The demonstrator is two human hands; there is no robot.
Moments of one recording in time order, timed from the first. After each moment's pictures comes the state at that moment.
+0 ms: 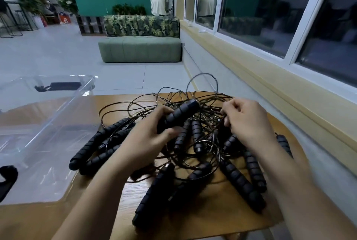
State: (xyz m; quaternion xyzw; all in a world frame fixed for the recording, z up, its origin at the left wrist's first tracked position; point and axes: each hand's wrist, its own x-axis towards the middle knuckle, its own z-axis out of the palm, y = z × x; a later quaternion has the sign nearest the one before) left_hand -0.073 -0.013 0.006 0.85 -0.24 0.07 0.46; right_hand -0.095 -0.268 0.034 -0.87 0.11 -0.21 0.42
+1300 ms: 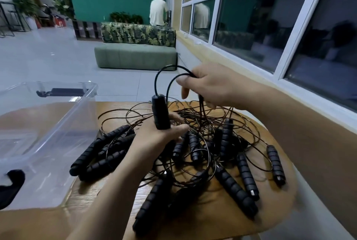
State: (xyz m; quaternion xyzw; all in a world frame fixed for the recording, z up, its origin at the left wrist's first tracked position) left_hand -0.074 -0.032 0.017 0.67 -0.17 -0.02 0.72; right_hand -0.076 -0.211 0.169 -0.95 -0.16 -0.07 0.24
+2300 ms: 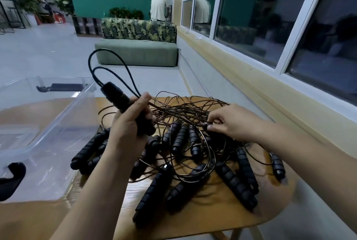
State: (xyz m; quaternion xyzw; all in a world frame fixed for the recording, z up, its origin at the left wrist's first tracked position) left_hand -0.053 -0.008 0.016 0.40 -0.09 0.03 0.91; right_hand -0.060 -0.296 0.050 -0.99 -0.11 -0.02 0.03
